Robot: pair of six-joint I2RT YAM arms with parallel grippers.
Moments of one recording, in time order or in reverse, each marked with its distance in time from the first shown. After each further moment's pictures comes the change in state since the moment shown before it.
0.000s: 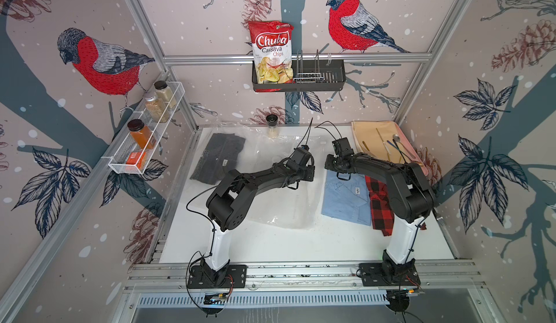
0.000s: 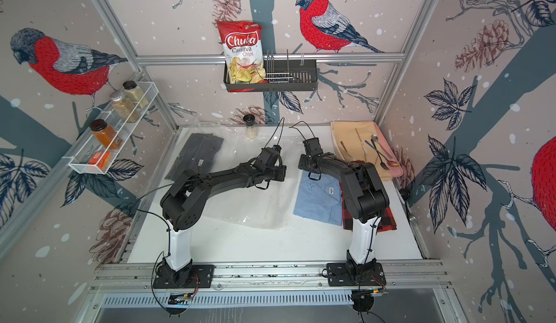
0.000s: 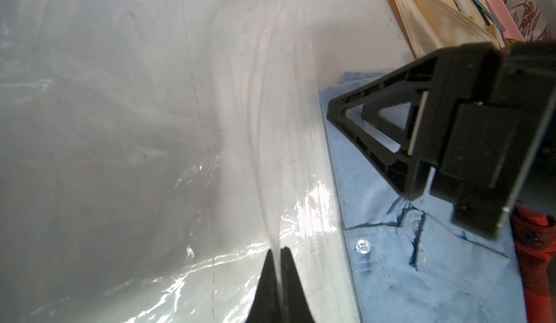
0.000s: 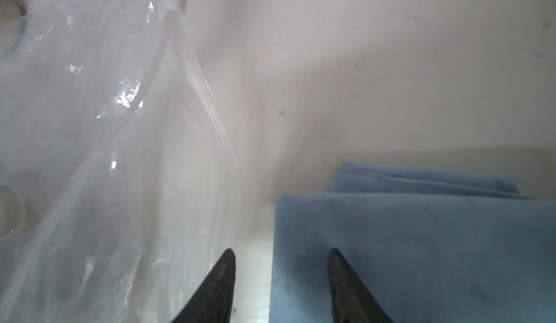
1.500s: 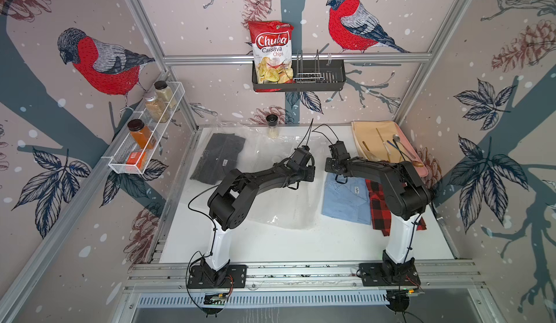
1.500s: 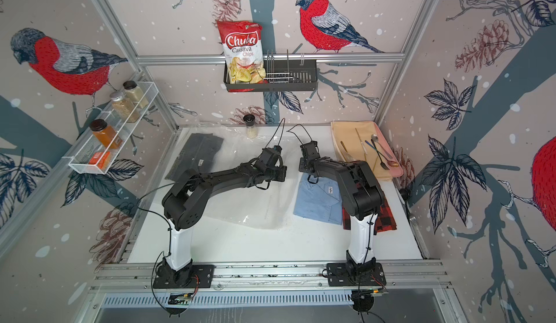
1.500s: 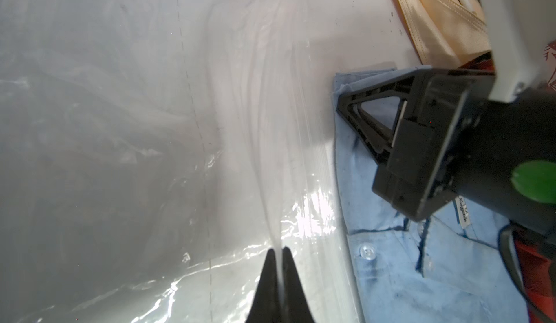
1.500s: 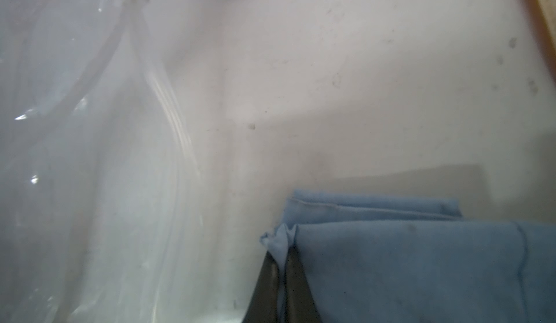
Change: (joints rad) left arm 0.000 0.014 0.007 0.000 0.015 0.000; right arm 0.014 0.024 -0.082 0.117 0.095 -0.071
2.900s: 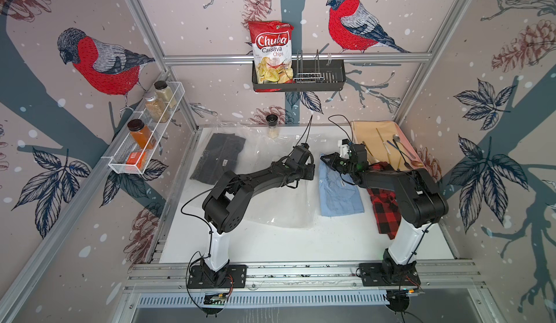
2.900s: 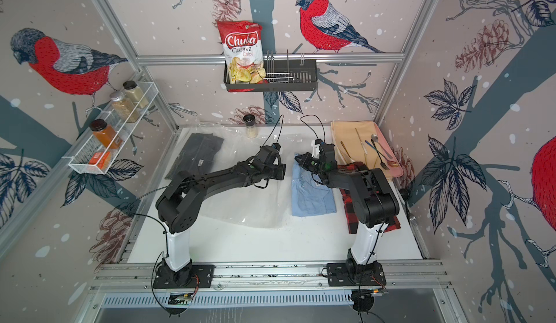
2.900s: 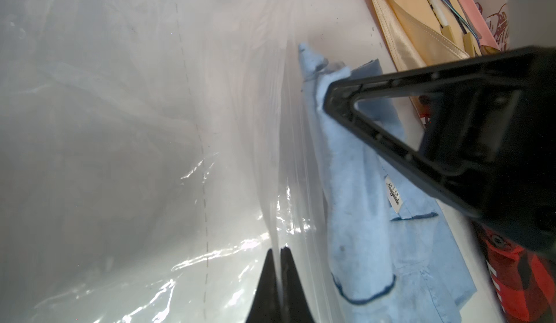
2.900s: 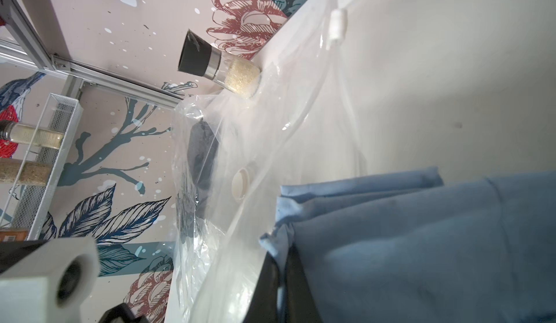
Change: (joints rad) left arm 0.000 -0.061 -0.008 -0.029 0.012 -0.003; right arm -0.122 -0.101 -0.260 0.642 -0.683 0.353
